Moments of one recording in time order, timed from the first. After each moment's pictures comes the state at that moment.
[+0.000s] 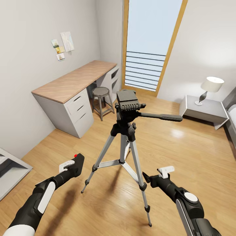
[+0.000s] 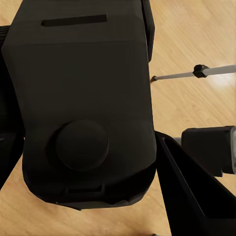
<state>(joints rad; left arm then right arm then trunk) -0.46 0.12 0.14 -1.02 0.43 0.49 -0.22 -0.18 0.00 -0.04 -1.56 -0.01 0.46 0.35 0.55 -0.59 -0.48</state>
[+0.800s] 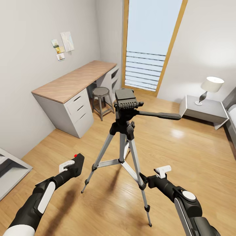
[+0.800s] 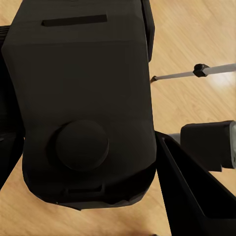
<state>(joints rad) -0.46 0.12 0.14 -1.02 0.43 0.49 -0.22 -0.19 0.00 -0.02 -1.57 -0.01 0.50 0.40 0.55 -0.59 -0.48</state>
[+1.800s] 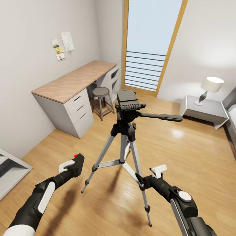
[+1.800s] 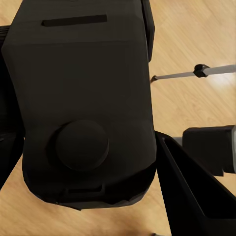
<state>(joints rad) -0.46 0.12 0.14 -1.02 0.43 0.49 -0.22 -0.19 0.00 0.03 -1.56 0.00 0.45 0.40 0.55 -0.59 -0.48</state>
